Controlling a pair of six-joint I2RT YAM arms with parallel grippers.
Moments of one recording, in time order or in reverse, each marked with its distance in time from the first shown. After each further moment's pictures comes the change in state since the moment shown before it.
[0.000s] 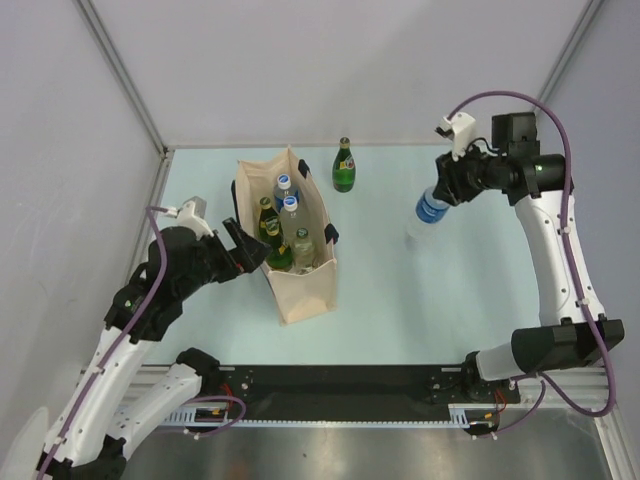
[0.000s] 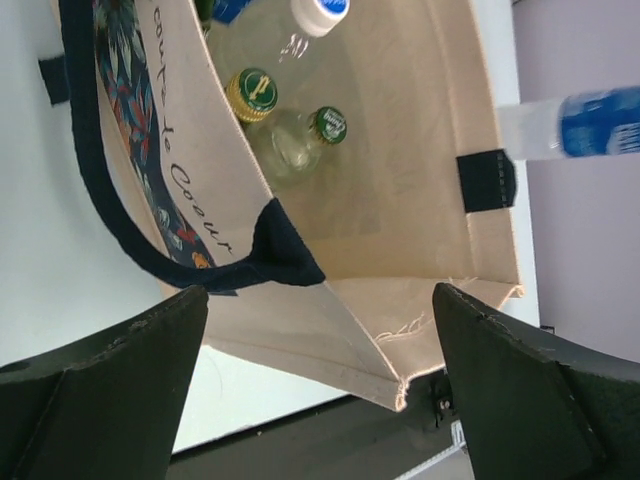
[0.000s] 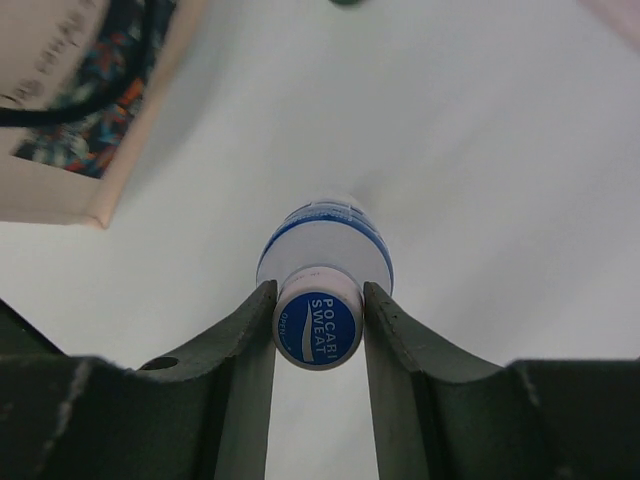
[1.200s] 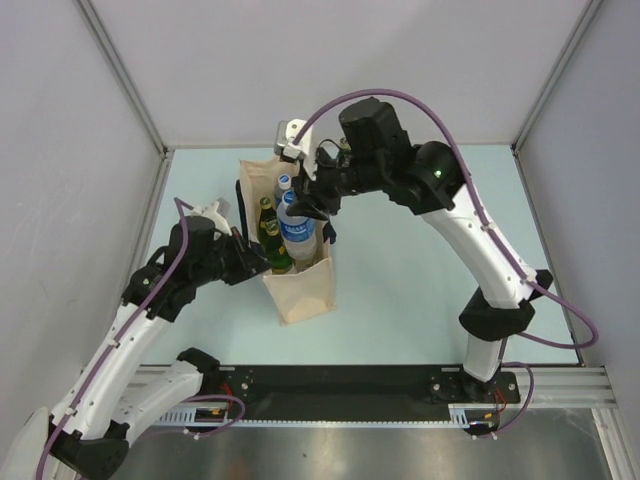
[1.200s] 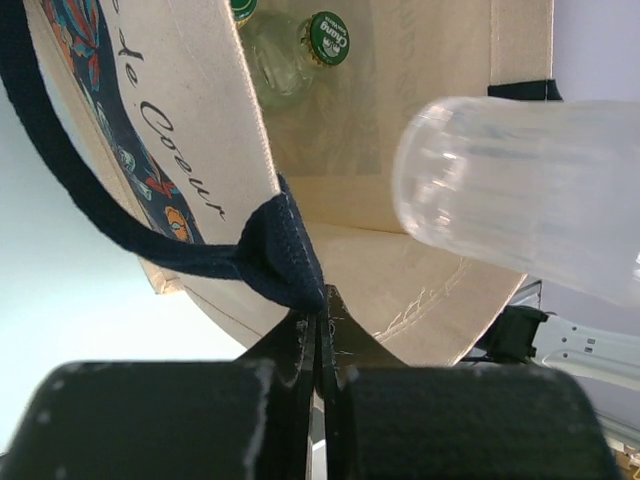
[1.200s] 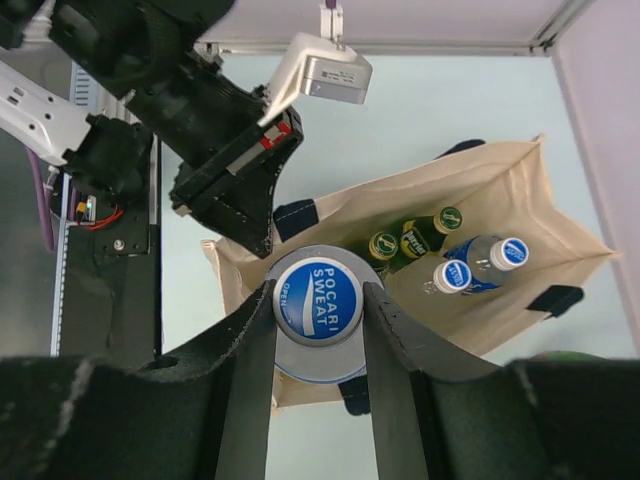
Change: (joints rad) left arm 0.000 0.133 0.014 -0.058 0.159 -0.023; right arm 0.824 0.376 0.774 -0.047 -0.018 0.053
